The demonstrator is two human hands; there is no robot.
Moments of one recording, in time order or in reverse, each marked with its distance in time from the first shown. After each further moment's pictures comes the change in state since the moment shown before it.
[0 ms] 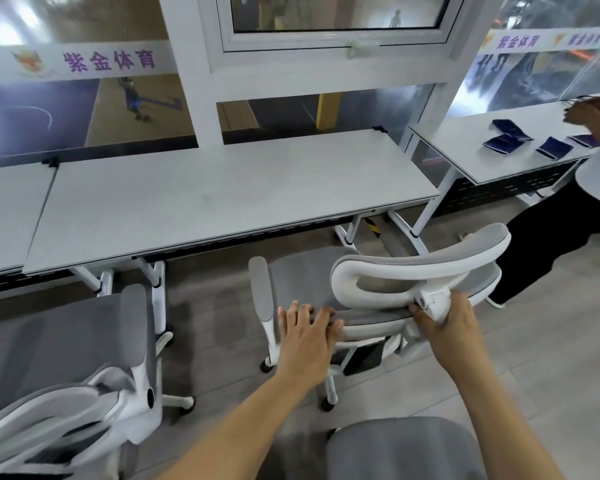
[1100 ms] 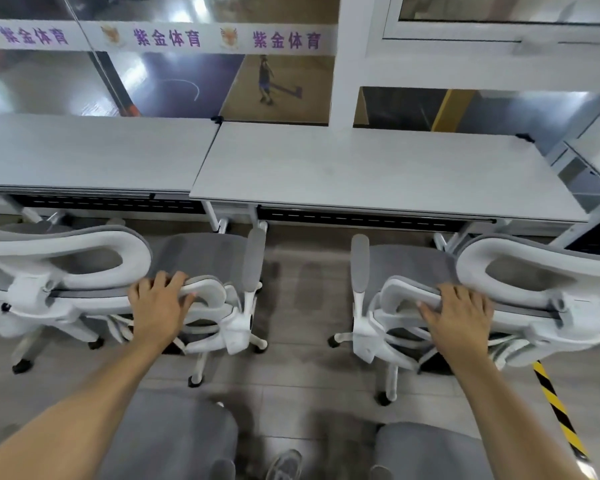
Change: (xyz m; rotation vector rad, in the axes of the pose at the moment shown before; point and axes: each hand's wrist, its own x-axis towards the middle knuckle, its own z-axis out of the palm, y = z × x) left_hand -0.243 -0.318 -0.133 0.511 0.475 -0.608; right_hand -0.068 -0.043 0.137 -0.596 0.016 -0.647
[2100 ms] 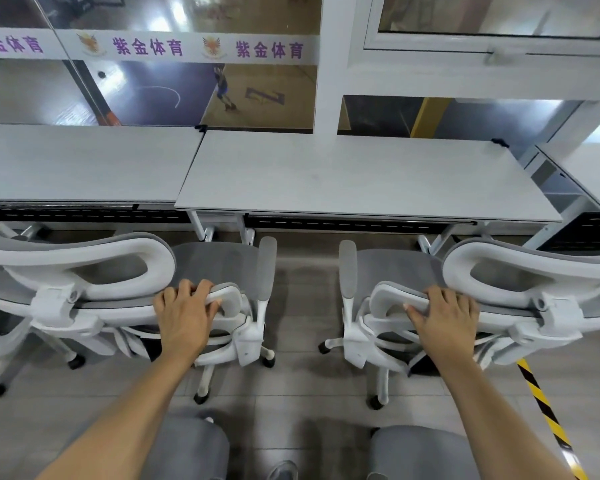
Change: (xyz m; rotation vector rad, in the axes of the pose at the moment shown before) left_hand 0.003 0.058 0.004 -0.051 0.045 0.042; right_hand 0.001 -0.006 0.003 -0.019 -0.044 0.049
